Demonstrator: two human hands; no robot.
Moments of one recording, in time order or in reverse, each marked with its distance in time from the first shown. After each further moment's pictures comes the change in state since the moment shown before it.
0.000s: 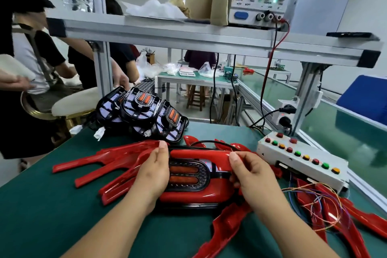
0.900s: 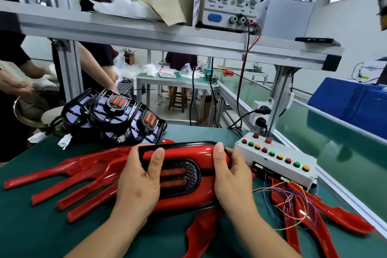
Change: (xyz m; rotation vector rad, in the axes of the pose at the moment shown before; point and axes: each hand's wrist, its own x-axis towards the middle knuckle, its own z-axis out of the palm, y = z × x) left_hand -0.005 -0.009 0.028 -0.019 0.146 0.362; right_hand 0.004 -0.006 0.003 -0.062 0.257 -0.031
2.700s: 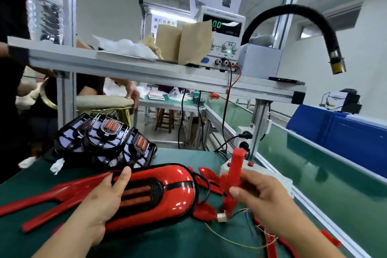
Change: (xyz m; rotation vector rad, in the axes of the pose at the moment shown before) left_hand 0.026 0.028 -0.054 -0.203 -0.184 -0.517; right_hand -0.001 -0.052 -0.105 -0.331 -0.496 -0.305
